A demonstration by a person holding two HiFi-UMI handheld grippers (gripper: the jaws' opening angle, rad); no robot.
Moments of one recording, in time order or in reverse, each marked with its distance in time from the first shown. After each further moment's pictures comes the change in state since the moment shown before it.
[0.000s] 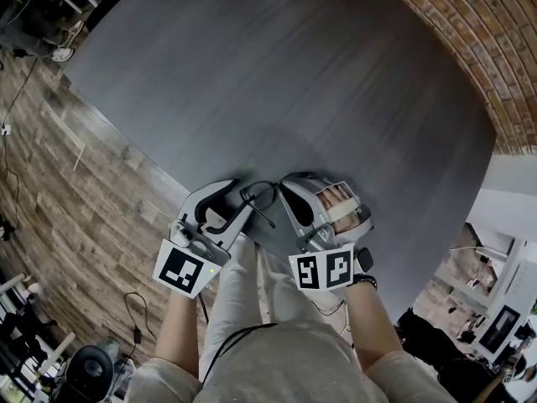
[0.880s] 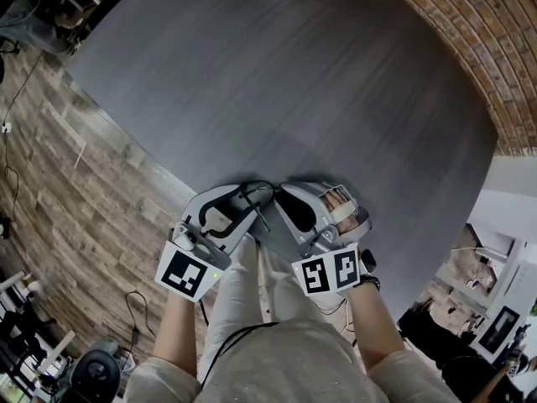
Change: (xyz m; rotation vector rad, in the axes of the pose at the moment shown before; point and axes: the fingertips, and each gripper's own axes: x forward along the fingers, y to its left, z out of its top) left arm -0.007 -0.011 0.002 0.149 0.028 -0.092; right arm -0.004 0.013 0.018 0.109 -0.085 0.082
